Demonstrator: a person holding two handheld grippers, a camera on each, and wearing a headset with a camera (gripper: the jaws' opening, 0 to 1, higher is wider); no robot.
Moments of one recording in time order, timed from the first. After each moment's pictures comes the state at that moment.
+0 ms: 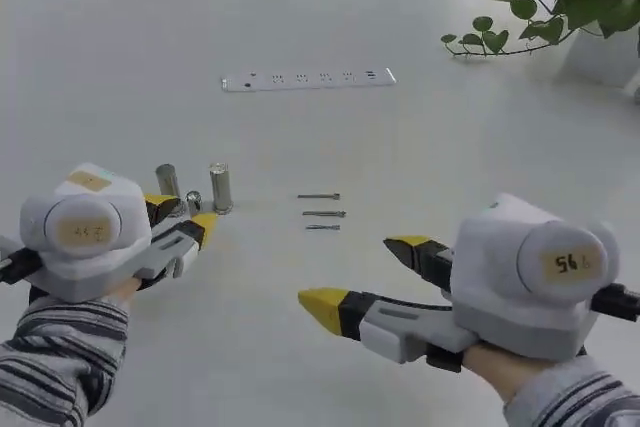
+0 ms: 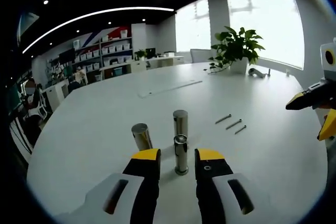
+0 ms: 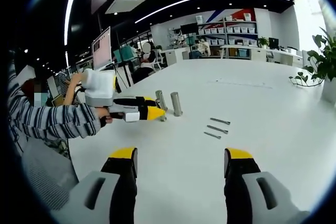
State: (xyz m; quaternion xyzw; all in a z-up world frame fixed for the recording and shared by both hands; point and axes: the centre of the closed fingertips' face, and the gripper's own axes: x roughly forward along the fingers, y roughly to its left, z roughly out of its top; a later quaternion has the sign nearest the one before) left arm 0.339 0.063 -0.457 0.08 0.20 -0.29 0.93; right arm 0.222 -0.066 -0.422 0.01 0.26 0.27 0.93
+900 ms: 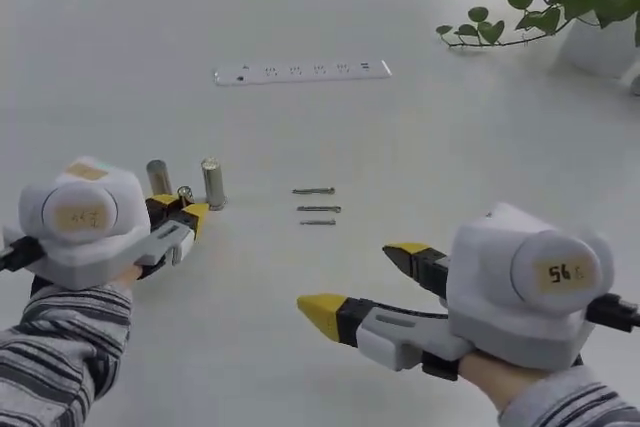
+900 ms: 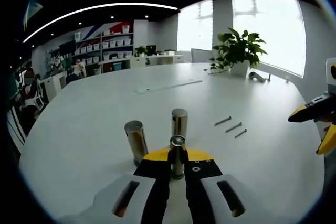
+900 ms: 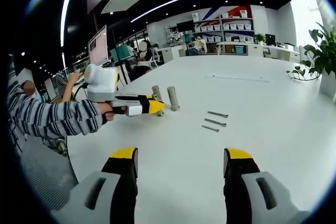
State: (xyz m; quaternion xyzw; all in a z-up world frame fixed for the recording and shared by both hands) left arm 0.341 0.056 -0.462 0.04 0.21 -0.29 0.93; right arm 0.217 -0.069 -0.432 0.02 0.27 0.26 0.93
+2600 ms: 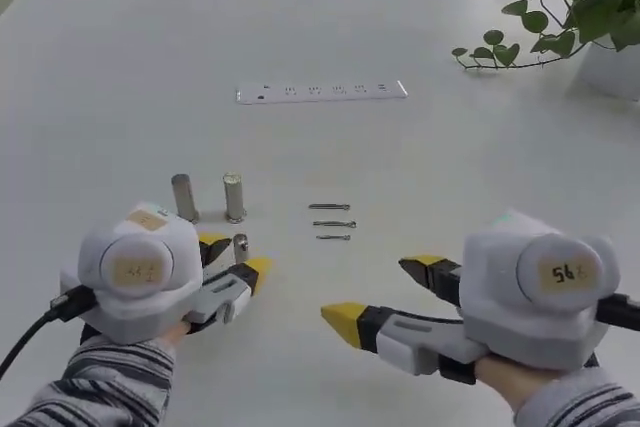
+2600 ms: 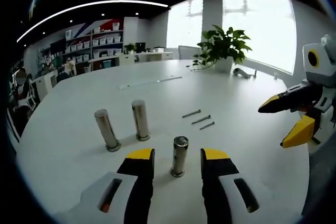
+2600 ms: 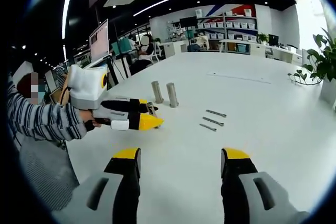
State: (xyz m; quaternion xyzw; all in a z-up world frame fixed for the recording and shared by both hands) left arm 0.293 0.028 -0.461 0.04 0.22 -0.33 0.92; right arm 0.224 -0.075 -0.431 -0.02 0.28 0.27 0.92
